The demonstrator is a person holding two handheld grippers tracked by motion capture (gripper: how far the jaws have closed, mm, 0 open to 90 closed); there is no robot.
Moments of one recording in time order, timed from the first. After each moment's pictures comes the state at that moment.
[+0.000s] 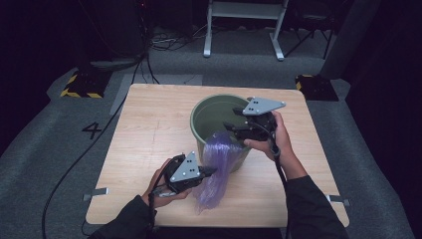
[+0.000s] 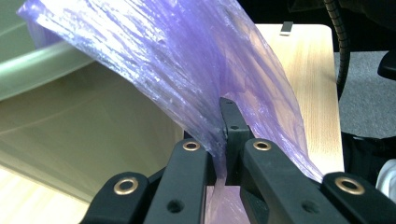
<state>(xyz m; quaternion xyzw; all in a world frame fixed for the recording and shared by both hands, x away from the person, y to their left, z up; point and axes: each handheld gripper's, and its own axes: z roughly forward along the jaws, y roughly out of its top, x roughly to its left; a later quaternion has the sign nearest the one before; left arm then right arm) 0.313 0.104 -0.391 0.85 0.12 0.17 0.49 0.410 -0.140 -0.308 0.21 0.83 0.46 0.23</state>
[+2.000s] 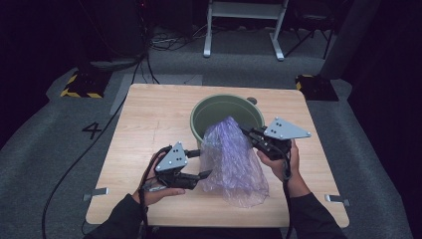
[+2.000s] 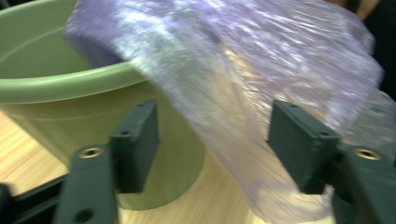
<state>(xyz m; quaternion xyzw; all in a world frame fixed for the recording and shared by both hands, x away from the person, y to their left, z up) 0.319 0.122 -0.378 0.82 0.16 0.14 0.53 0.372 -0.174 -0.335 0.21 0.76 0.55 0.28</state>
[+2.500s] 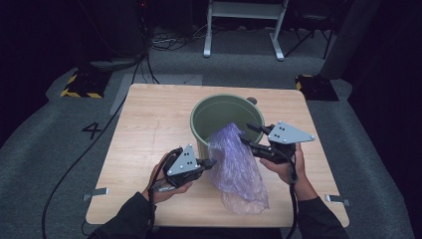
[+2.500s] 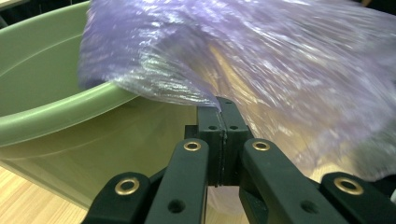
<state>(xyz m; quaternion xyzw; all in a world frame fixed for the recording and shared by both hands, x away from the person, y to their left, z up) 0.323 0.105 -0.381 0.83 0.13 0.17 0.52 0.362 -0.185 -0.336 0.19 0.77 0.54 0.27</state>
